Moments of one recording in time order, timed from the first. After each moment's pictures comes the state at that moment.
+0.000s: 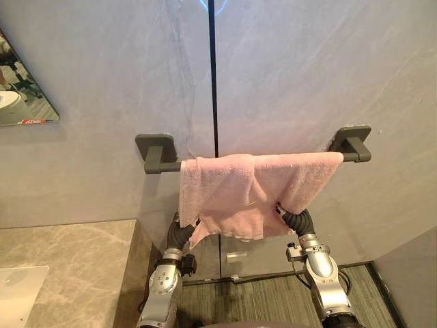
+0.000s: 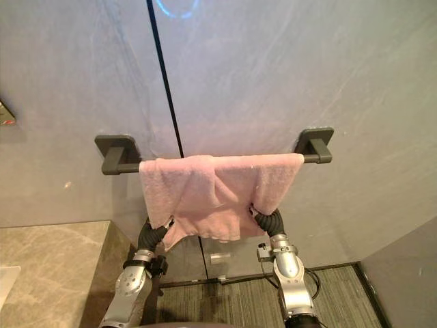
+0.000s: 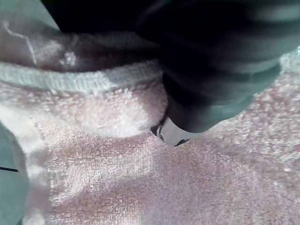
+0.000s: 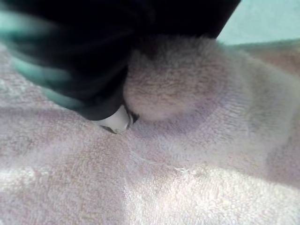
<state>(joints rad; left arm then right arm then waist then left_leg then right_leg) 0.15 0.04 -0.10 0.30 -0.10 -0.33 0.02 0.07 -0.07 0.01 0.23 -0.09 -0.30 0.02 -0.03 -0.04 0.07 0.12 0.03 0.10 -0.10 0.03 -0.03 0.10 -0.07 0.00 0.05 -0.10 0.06</state>
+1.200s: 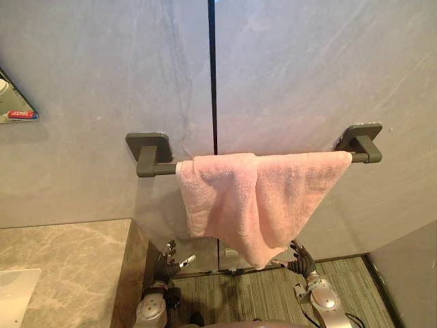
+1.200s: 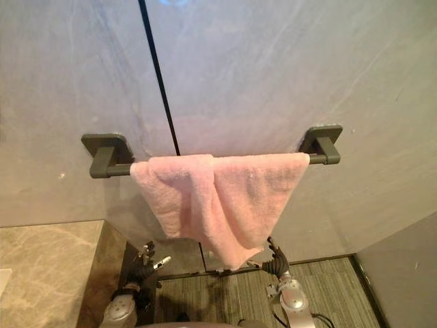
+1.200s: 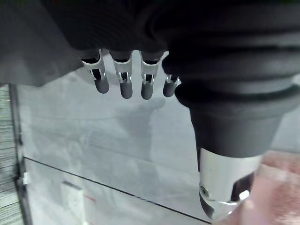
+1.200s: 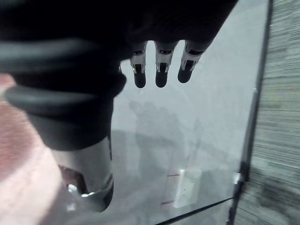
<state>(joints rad) 0.22 0.09 -0.03 0.59 -0.06 -0.20 0.05 0.17 -0.11 -0.02 0.58 -0.21 -0.16 -0.02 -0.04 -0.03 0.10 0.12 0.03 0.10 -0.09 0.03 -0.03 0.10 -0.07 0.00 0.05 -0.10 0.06</state>
